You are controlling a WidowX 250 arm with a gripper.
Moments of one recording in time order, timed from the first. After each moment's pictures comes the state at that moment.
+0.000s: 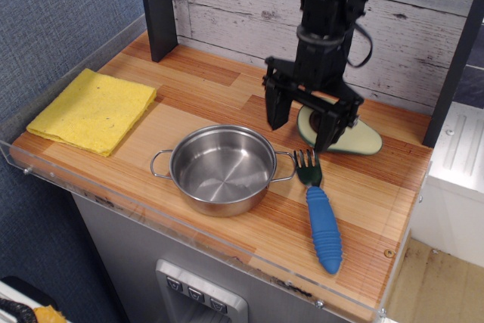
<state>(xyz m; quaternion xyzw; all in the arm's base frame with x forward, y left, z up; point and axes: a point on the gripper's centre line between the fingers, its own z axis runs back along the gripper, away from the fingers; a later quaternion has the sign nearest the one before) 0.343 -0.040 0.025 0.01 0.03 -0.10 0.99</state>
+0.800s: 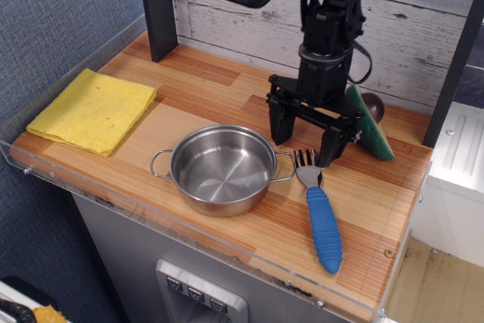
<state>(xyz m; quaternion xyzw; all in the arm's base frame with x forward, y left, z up) 0.343 -0.051 0.012 -0.01 0.04 -0.11 0.99</state>
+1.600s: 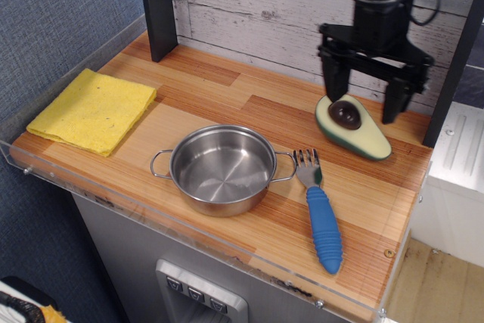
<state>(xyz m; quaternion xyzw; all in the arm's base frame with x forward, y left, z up) 0.363 -0.098 0.068 -0.04 -0.04 -0.12 0.99</state>
